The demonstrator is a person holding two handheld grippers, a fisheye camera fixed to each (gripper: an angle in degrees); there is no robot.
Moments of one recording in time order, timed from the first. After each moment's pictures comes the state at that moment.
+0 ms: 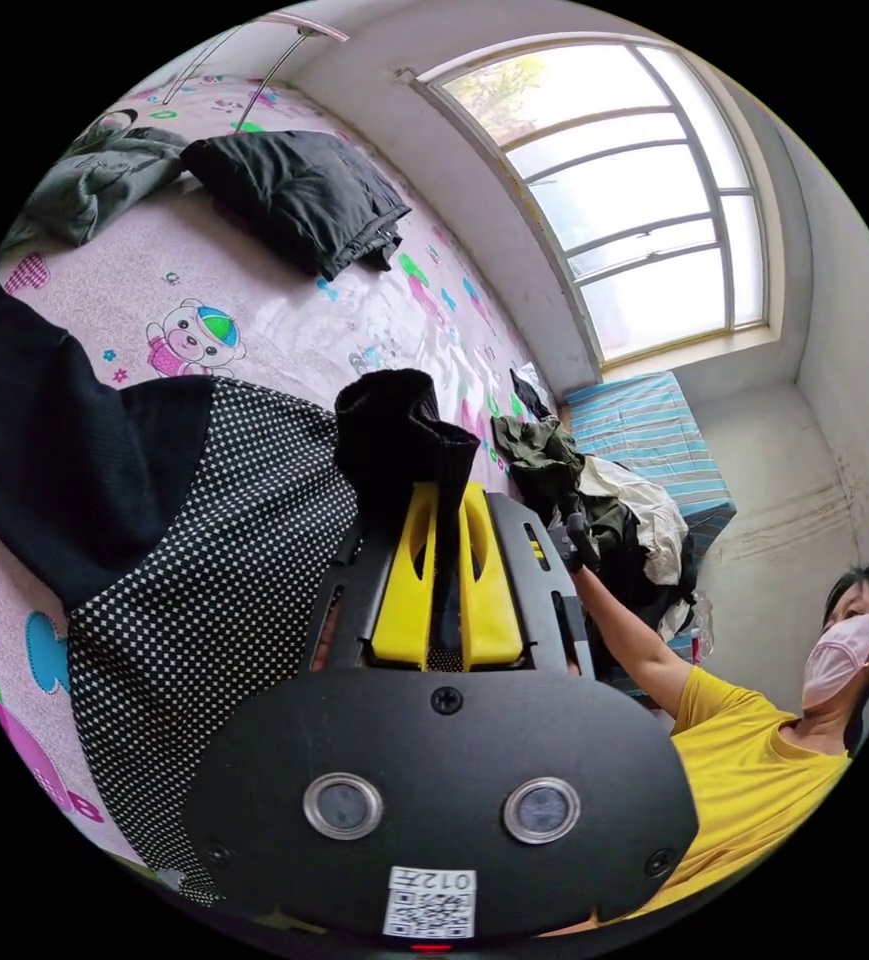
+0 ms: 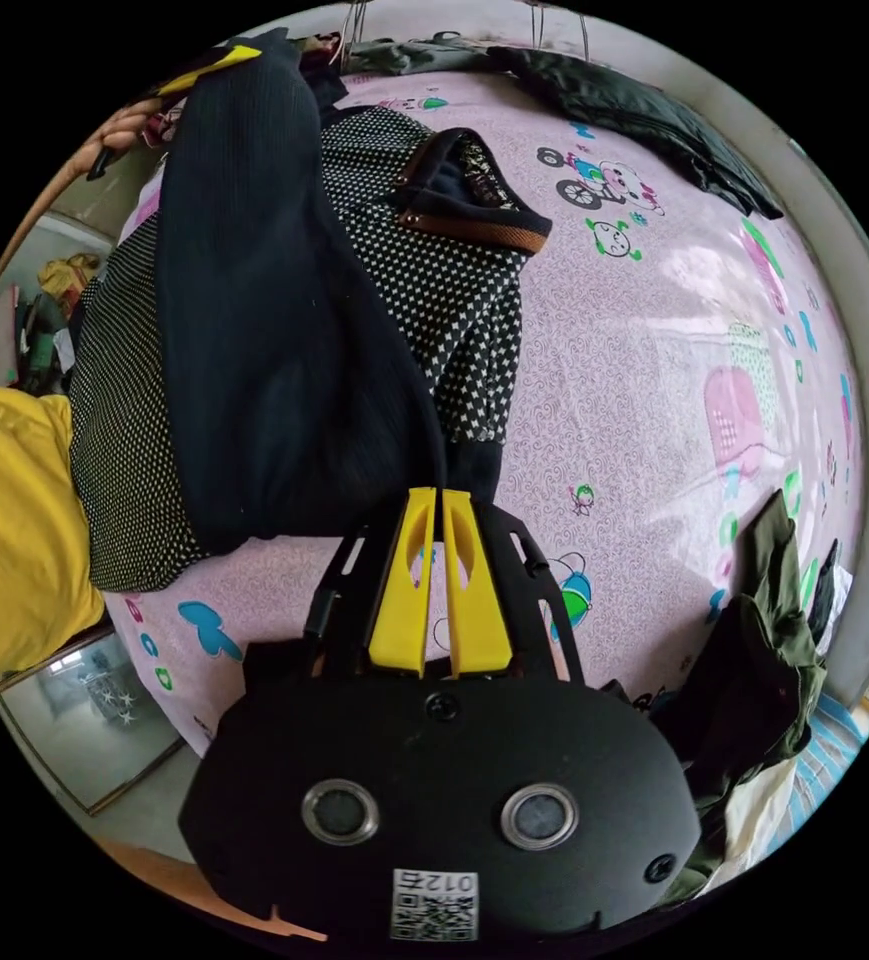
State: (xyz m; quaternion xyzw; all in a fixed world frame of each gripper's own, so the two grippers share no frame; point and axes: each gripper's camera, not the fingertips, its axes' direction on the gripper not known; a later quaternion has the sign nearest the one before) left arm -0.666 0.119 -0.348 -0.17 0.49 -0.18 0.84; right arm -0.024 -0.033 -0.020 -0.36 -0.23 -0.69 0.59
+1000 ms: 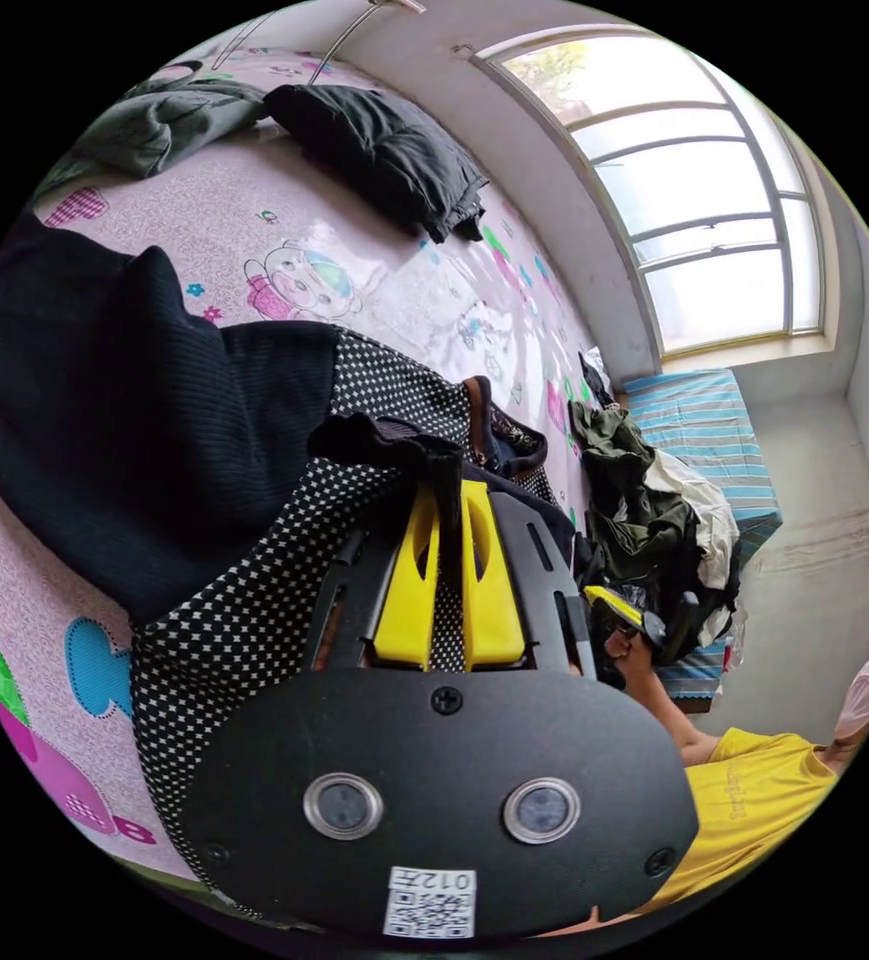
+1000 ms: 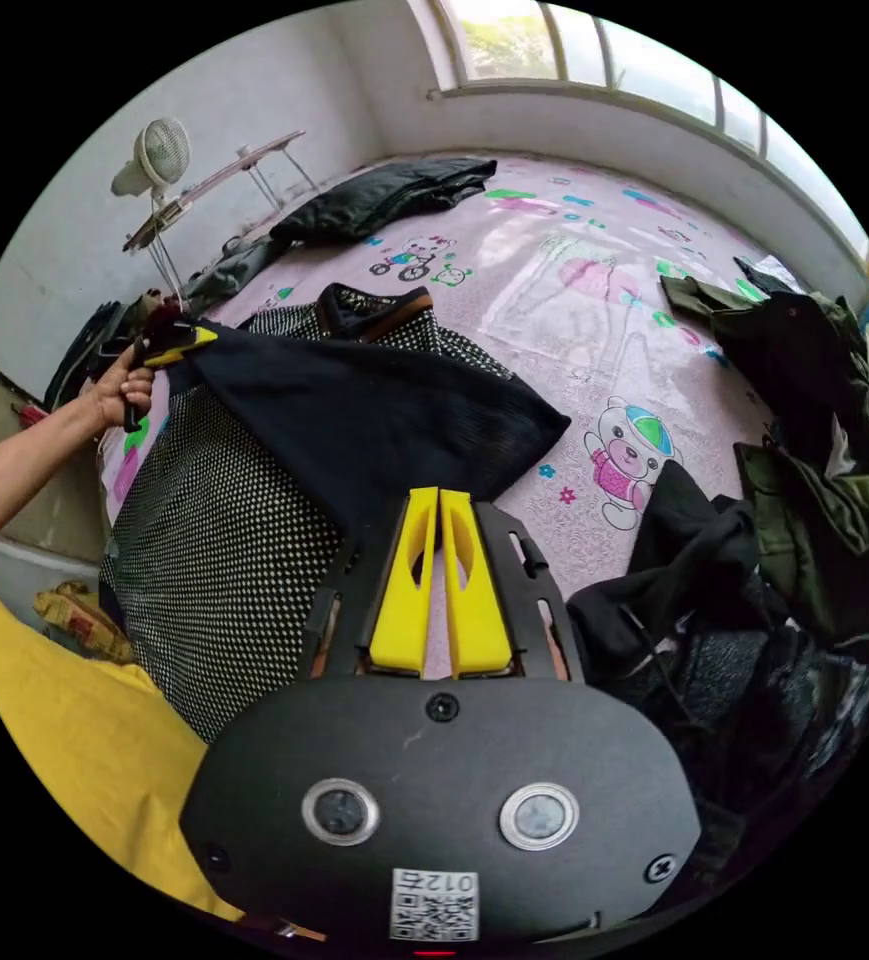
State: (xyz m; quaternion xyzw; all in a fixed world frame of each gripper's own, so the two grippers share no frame) left arm -0.710 0.129 -0.276 -0.23 0.43 -0.19 0.85; right arm 0.097 0.027 -0.114 -0.29 -0.25 -0.34 0.86
